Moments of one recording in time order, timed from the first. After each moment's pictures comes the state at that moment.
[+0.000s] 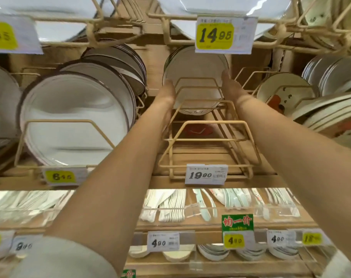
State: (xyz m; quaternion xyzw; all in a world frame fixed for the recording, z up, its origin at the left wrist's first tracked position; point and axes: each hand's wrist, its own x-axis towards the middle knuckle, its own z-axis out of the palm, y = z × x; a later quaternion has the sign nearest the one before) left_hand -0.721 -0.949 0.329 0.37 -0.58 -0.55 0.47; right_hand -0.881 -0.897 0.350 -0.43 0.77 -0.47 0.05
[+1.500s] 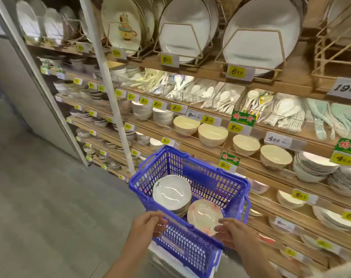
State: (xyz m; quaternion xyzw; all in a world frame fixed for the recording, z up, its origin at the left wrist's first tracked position) left_hand -0.298 -0.506 -0.034 0.66 -0.30 -0.52 0.44; right_hand -0.546 -0.539 -0.052 -0.33 0.65 -0.34 0.59
